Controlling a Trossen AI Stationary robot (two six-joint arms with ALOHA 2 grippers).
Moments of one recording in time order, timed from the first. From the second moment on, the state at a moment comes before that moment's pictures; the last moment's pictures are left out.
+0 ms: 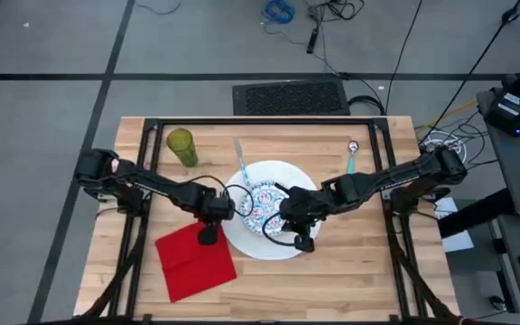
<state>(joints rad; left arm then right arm) -0.15 1.61 0.86 -0.69 0.02 -0.23 0.24 1.55 1.31 -0.62 -0.07 0.33</state>
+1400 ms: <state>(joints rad) -0.16 1.54 0.90 -0.85 0.18 -0.28 0.24 1.55 1.31 -0.61 -0.07 0.32</state>
